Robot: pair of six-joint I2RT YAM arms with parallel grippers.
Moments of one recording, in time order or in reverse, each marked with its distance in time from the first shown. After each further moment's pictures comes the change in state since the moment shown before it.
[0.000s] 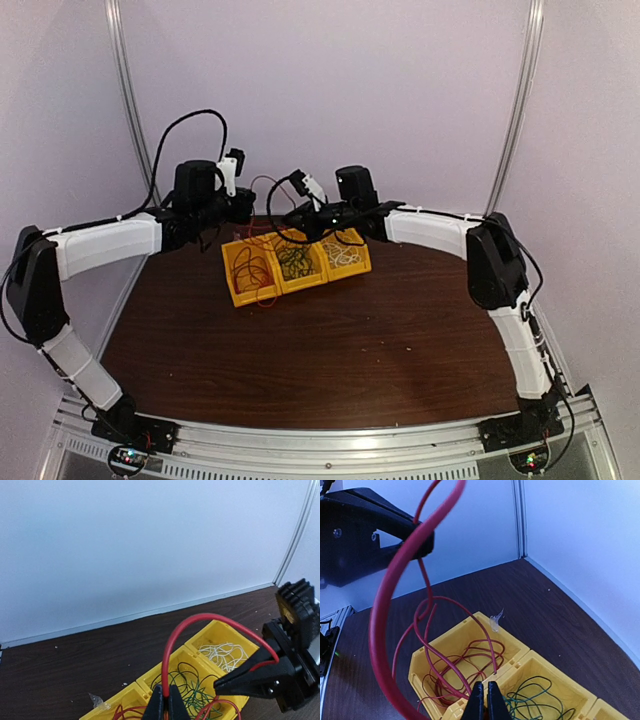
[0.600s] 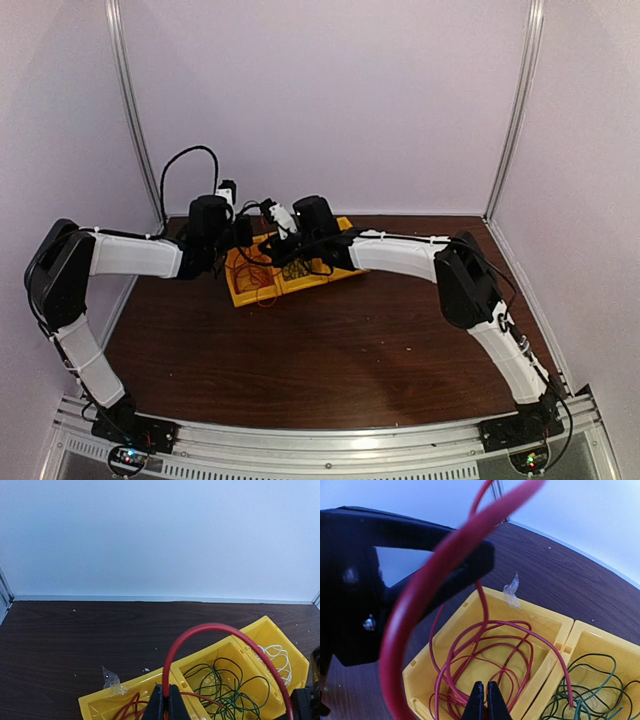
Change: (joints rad) left arm 0.000 0.149 -0.206 0.326 -0.232 -0.159; right arm 0.176 0.161 0.111 -0.046 0.329 0.191
